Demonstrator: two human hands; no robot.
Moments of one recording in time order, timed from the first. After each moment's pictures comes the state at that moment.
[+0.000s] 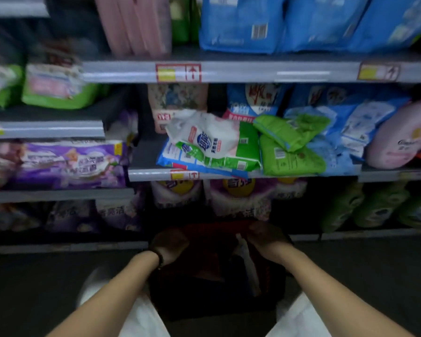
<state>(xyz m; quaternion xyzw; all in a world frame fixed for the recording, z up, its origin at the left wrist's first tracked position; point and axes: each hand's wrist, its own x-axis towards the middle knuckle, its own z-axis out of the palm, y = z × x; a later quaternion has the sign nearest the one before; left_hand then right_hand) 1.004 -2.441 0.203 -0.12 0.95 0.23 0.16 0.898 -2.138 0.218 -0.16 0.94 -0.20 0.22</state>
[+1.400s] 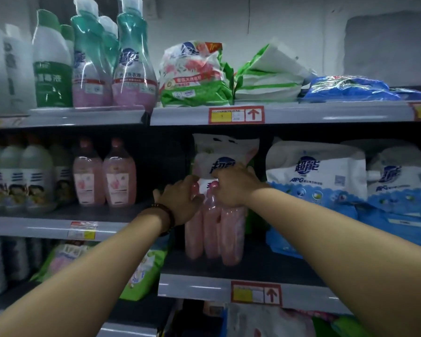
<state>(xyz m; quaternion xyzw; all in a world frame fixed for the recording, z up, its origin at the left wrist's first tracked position) 0.802 -2.646 0.709 -0.16 0.95 0.11 -0.26 0.713 -2.488 0.751 -0.40 0.89 -0.09 -0.20</state>
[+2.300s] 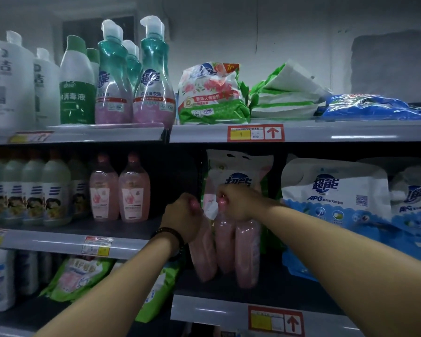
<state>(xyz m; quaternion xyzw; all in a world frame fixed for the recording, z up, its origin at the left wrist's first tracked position) 0.813 -2.662 0.699 -0.17 0.86 0.30 -0.38 0.694 -2.521 0.750 -0.43 0.88 -0.14 -0.15</state>
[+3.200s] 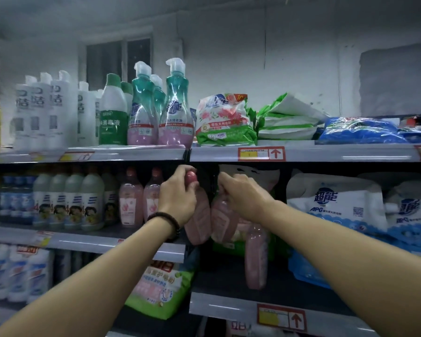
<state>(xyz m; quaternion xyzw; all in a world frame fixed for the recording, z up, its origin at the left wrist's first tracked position) 0.893 -2.650 0.772 -0.08 0.79 0.22 -0.57 0.773 -2.495 0.793 -0.52 0.78 -0.15 -0.31</state>
